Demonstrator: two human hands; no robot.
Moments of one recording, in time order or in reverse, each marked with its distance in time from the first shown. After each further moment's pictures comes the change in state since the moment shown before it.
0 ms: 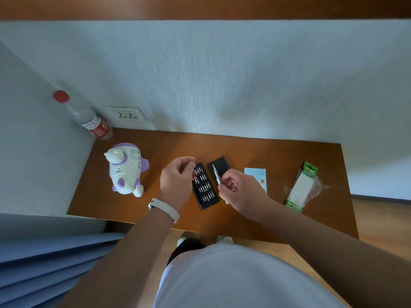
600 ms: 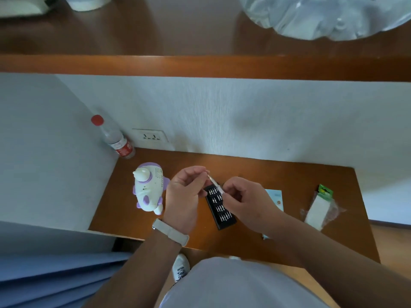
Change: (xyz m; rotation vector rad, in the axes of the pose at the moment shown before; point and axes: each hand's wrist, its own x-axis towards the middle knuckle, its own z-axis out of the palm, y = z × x) left_hand -0.021 0.059 -0.051 -0.600 -0.066 -0.081; right_hand 0.004 -0.083 -0.007 0.120 0.008 -0.134
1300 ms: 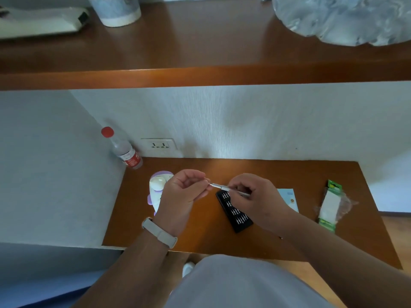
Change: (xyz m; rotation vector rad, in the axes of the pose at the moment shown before) left_hand 0.020 0.038 -0.067 0.065 -0.251 -0.017; right_hand 0.012 -0.045 0.028 -0.114 0.135 -0.043
